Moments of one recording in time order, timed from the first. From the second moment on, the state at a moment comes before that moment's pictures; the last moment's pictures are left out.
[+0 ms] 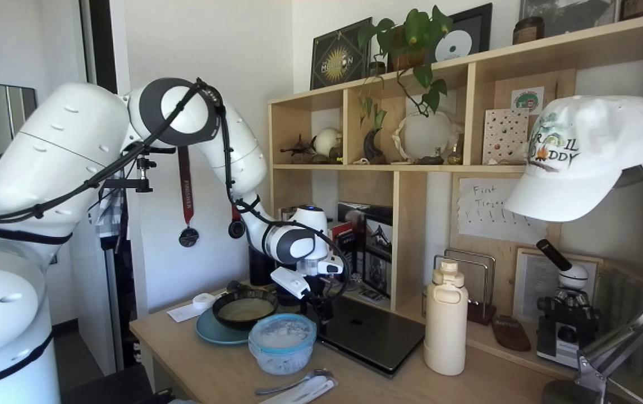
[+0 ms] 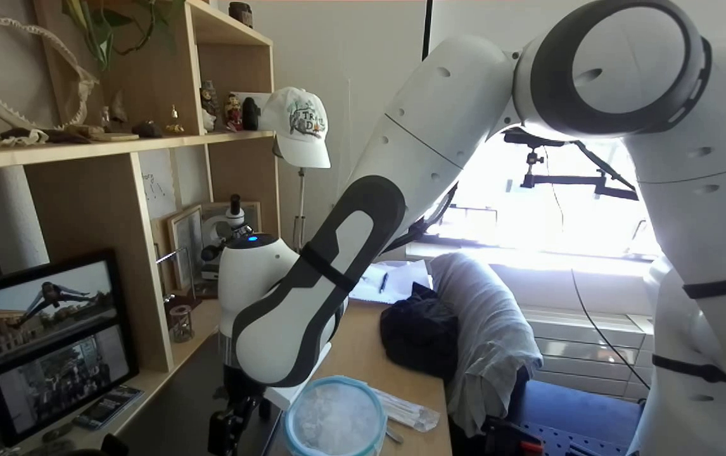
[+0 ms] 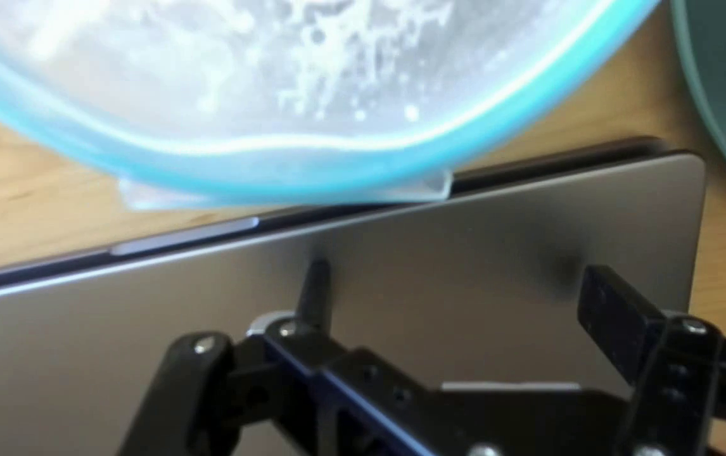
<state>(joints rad) 0.06 0.51 0.03 -2.08 0.06 2.67 0.04</state>
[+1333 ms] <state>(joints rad) 0.06 0.26 -0.05 -1.98 -0.06 2.42 0.05</state>
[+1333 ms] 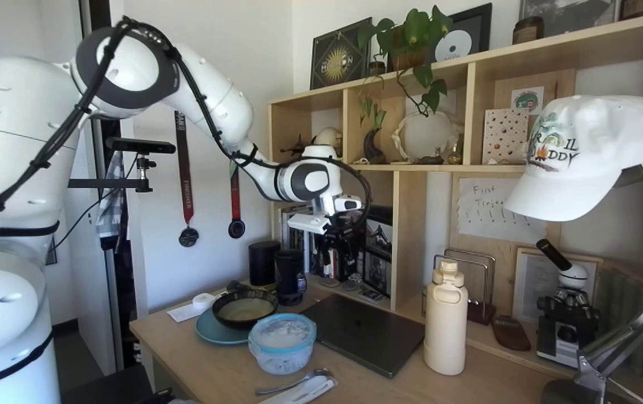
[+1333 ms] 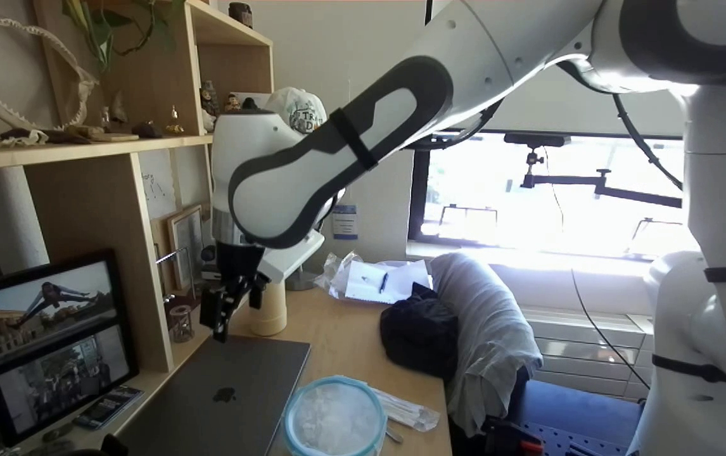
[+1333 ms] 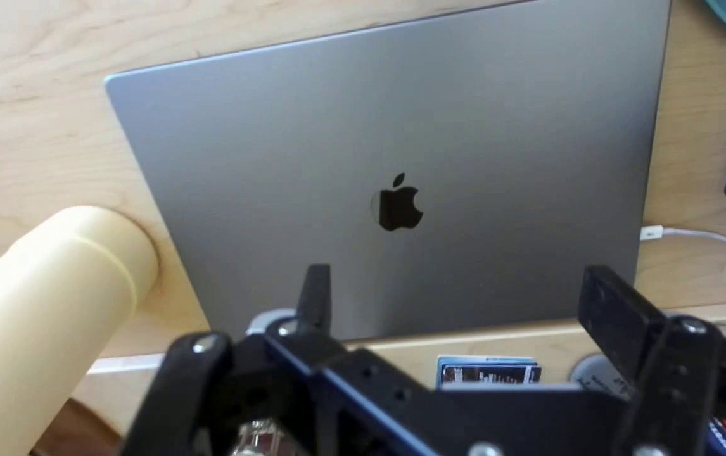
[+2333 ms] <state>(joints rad) 0.07 -0.05 0.02 -1.91 -0.16 2.09 0.19</state>
